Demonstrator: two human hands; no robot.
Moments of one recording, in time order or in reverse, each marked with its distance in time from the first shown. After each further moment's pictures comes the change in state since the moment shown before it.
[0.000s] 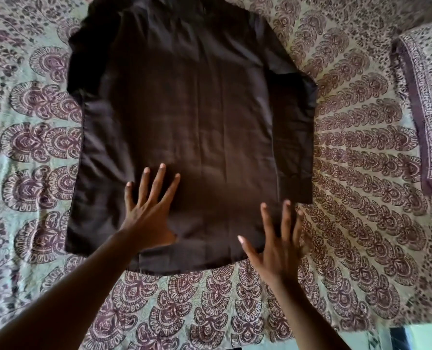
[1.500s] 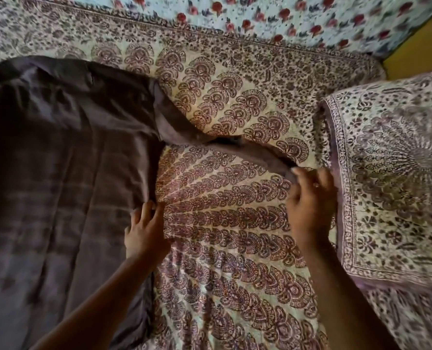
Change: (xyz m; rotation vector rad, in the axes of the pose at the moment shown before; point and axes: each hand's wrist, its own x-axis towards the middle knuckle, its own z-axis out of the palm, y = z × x) left_hand 0.242 0.329 -0.055 -0.211 -0.033 -0.442; right_hand 0.369 0.276 -0.207 0.242 0.705 -0.204
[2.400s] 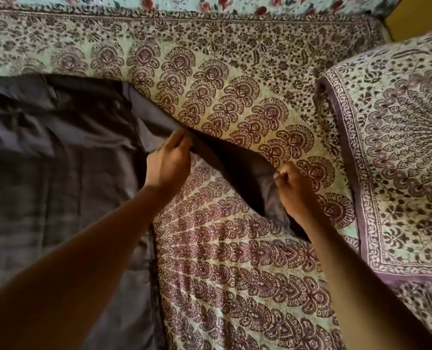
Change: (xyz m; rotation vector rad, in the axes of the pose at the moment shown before) left_hand 0.158 0.086 -0.069 -0.019 0.500 0.585; right_hand 0.018 0.023 0.085 0.339 -0.600 0.353
